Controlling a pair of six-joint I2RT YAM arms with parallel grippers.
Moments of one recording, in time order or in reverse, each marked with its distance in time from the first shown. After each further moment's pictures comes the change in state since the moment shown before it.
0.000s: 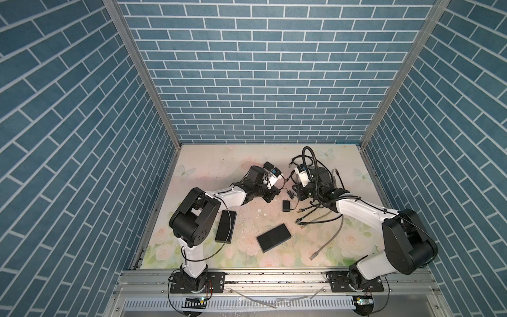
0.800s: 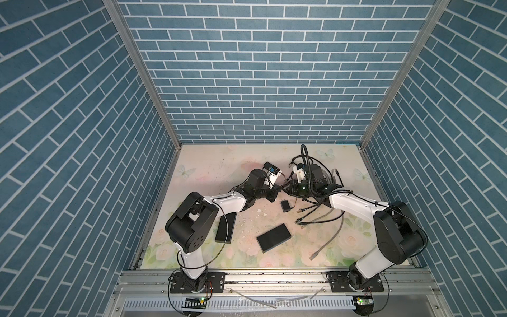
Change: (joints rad) left arm -0.052 -0.063 -0.093 0.195 -0.137 -0.195; right arm 0.040 0.098 0.075 0.020 -0.213 0.574
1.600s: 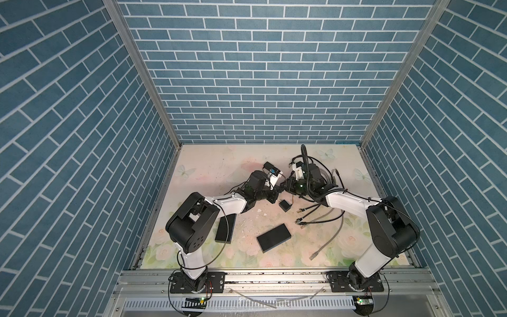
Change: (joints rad) left arm -0.014 0.000 -0.022 0.038 -0.005 0.000; right arm 0.003 0.072 0.009 0.128 -0.004 0.082
